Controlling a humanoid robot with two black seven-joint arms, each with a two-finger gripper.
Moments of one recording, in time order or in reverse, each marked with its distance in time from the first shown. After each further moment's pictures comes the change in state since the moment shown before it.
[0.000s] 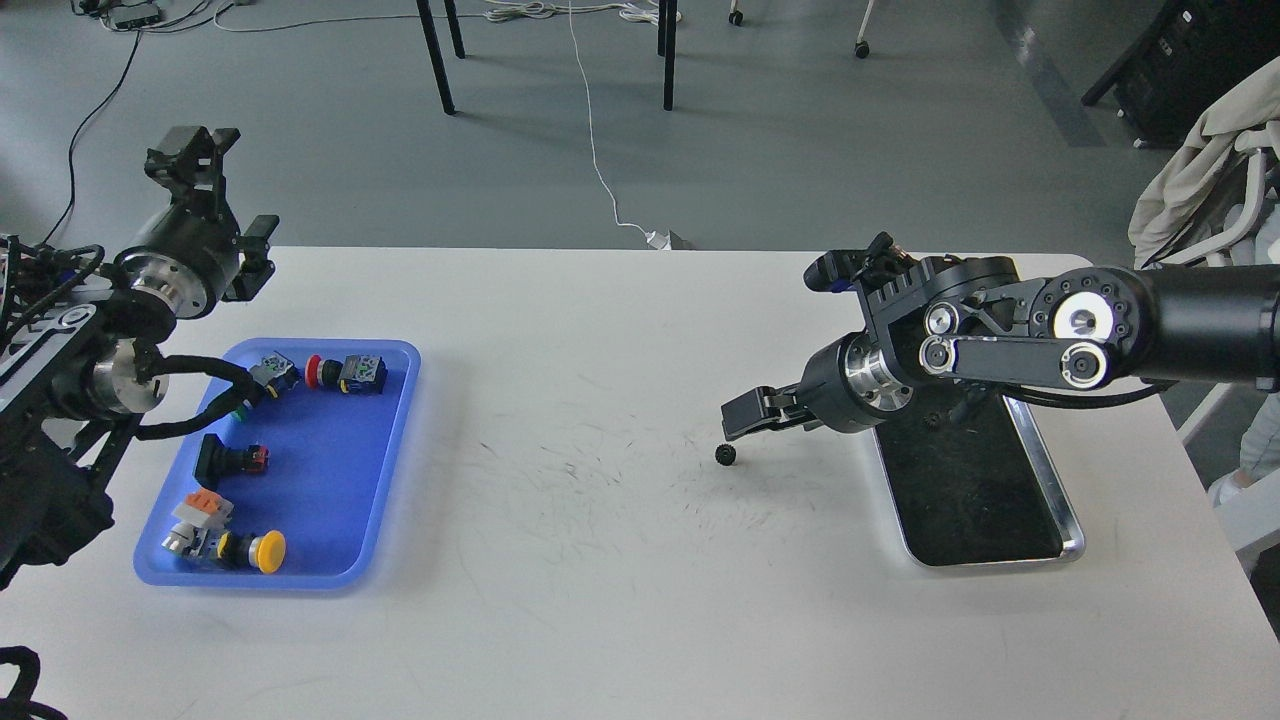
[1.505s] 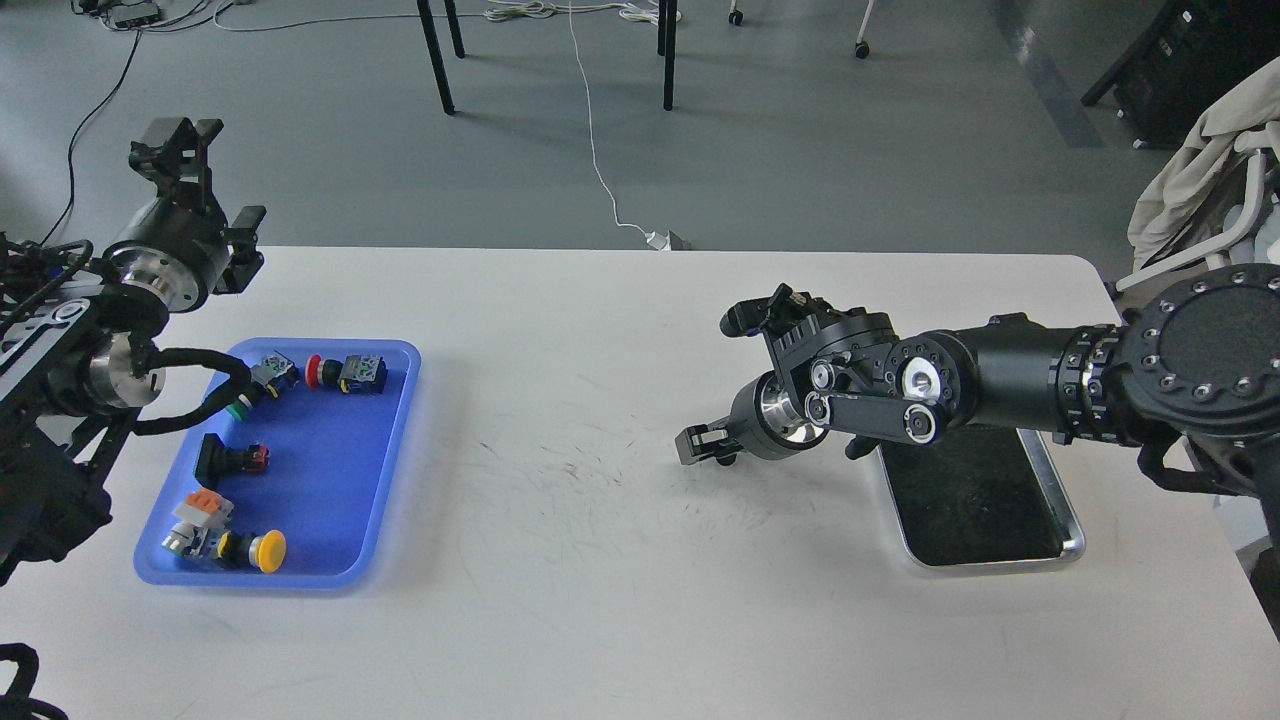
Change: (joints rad) left arm -0.002 0.004 -0.013 -0.008 -0.008 0.034 -0.010; right arm -0.117 0.269 -0.063 -0.279 0.004 -0.002 -0.012
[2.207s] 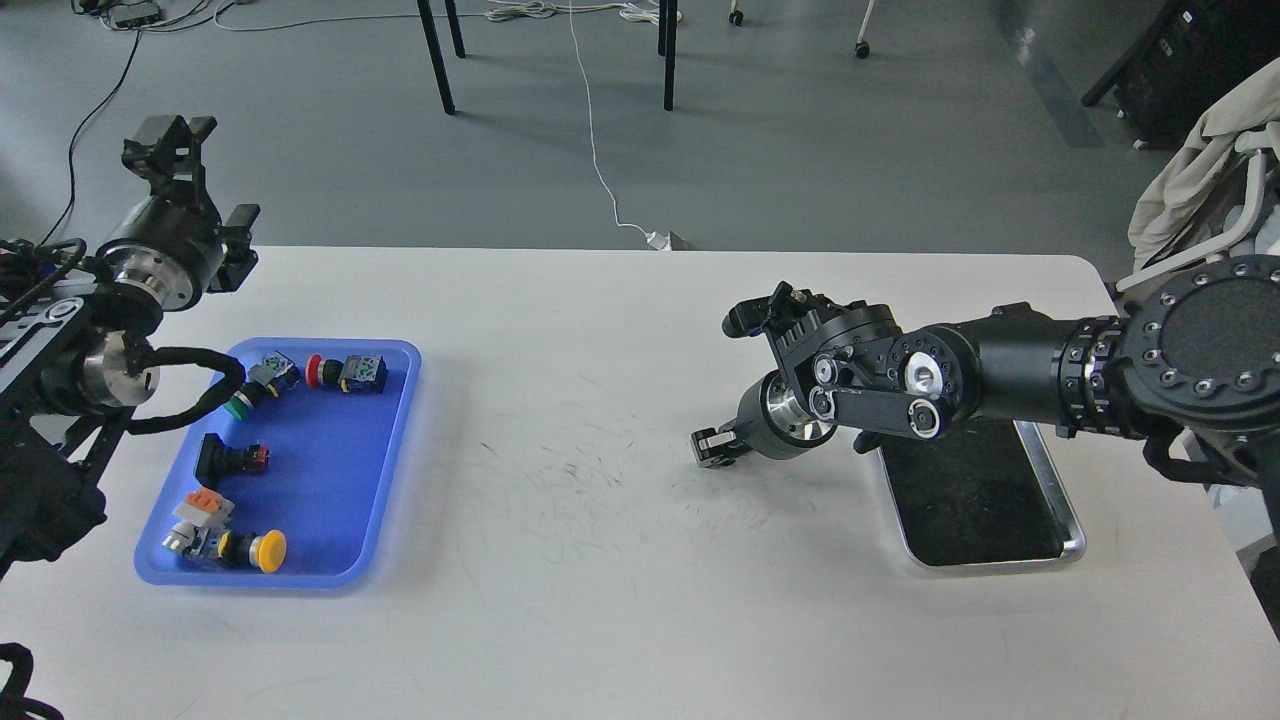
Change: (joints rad) left arm 0.000 0.008 -0.001 0.000 0.000 0.000 -0.001; right arm 0.018 0.000 -0.027 0.001 -0.007 0.049 0.007
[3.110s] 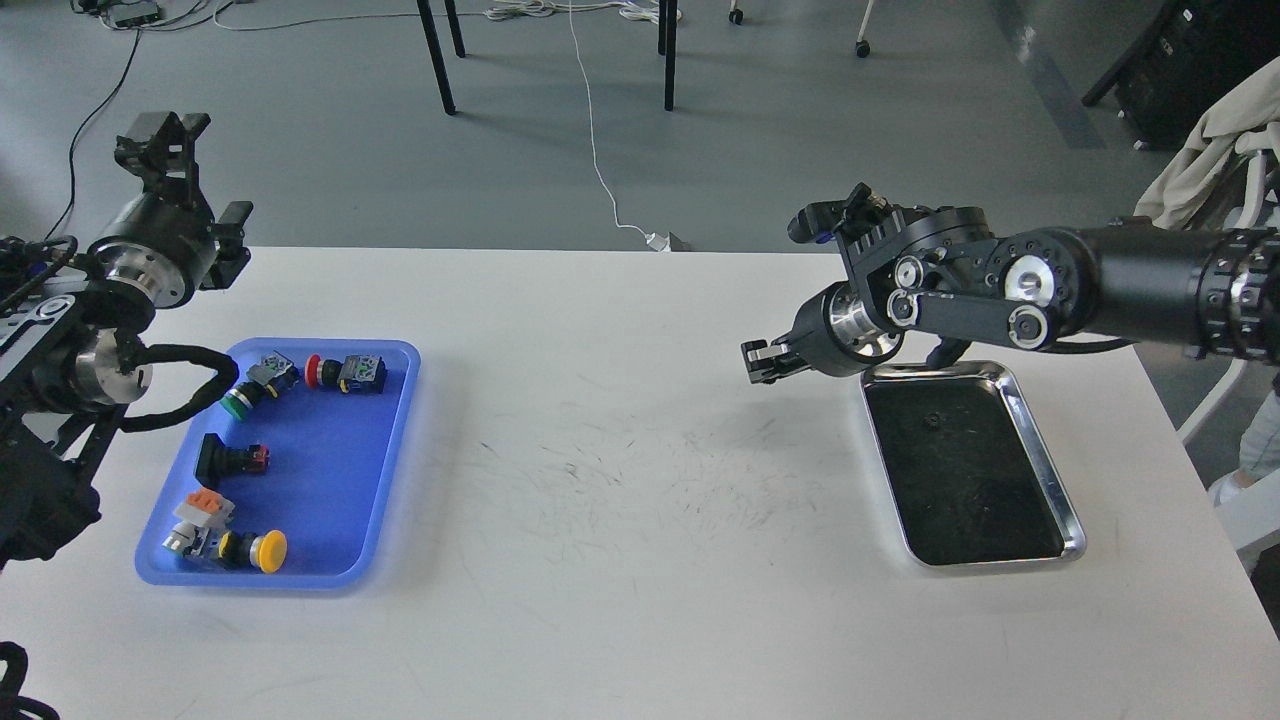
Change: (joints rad) left arm -0.002 0.009 -0.002 0.000 0.000 0.001 0.000; right arm 0.165 -0.259 0.044 0.138 0.009 0.028 0.016
